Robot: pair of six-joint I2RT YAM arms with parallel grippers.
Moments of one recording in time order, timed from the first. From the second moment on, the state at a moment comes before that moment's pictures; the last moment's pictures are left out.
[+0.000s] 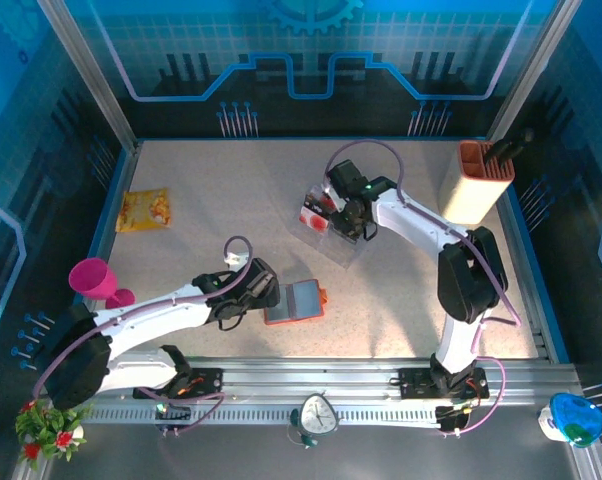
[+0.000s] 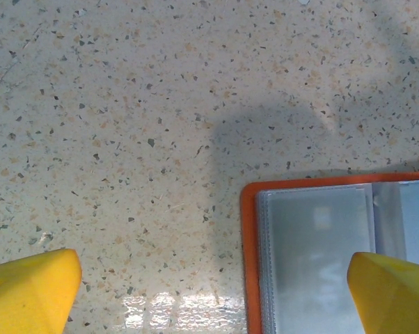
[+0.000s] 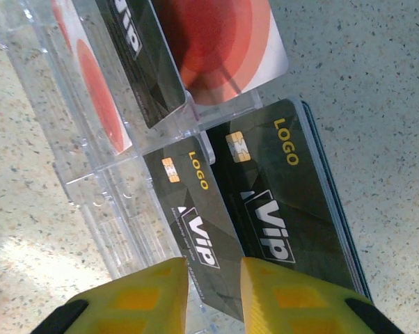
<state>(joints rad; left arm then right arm) -0.80 1.22 0.63 -0.56 -0.34 -0.92 0.54 1.83 1.48 -0.83 0.18 -0.05</state>
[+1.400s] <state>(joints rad) -0.80 1.25 0.64 -0.53 -0.31 -0.92 0.54 1.85 1.49 -0.83 0.13 -0.12</state>
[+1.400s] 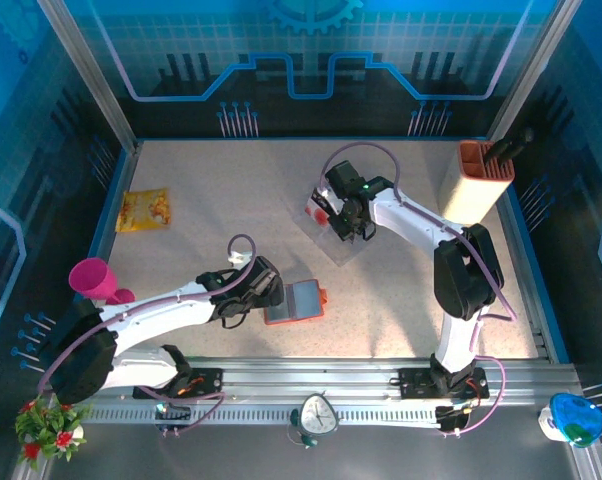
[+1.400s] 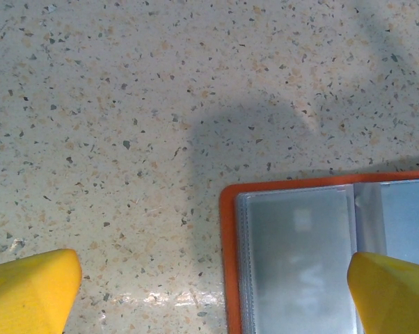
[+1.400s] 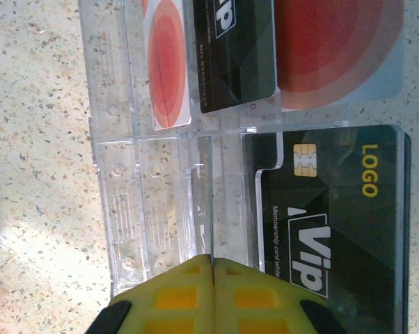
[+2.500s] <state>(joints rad) -0.80 1.25 0.64 -0.55 -0.28 -0.92 0.63 1.31 0.94 -0.37 -0.26 0.33</state>
